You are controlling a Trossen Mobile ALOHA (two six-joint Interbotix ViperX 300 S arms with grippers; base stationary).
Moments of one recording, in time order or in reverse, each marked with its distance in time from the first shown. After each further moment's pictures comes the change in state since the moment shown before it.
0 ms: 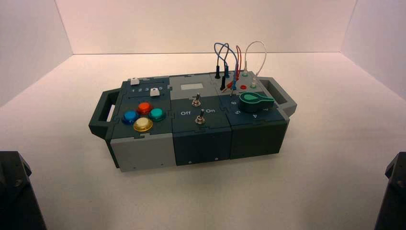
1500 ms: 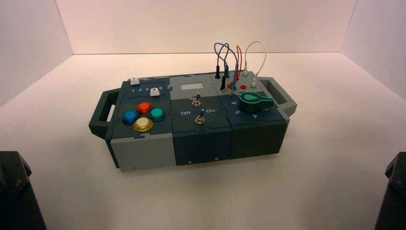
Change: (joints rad) left arm -0.249 -0.049 -0.094 -0.049 0.612 -0.141; right arm 0.084 -0.015 -0.084 0.184 0.537 0.006
